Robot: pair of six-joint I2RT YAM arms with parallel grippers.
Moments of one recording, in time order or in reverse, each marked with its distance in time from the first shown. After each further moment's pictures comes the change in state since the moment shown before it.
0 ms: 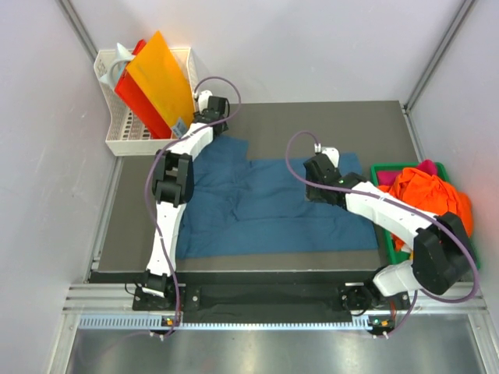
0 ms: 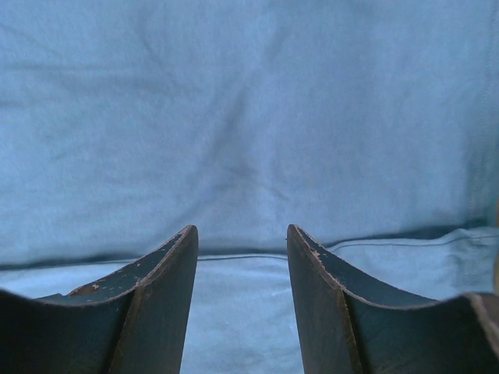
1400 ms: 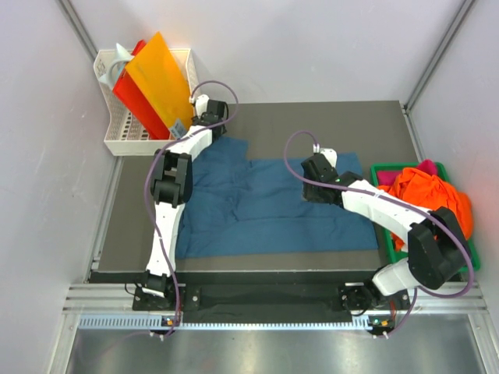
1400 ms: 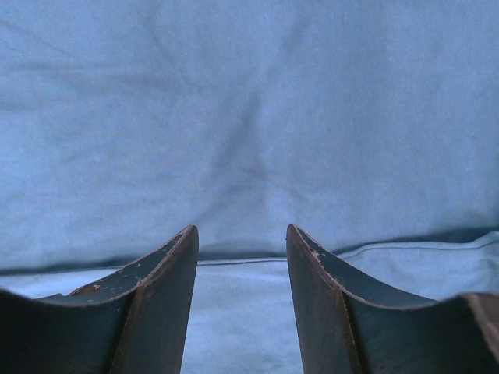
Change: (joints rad) left arm 0.006 -0.025 -0.083 0.048 -0.020 -0.069; right arm 0.000 0.051 0.007 0.019 -0.034 0.046
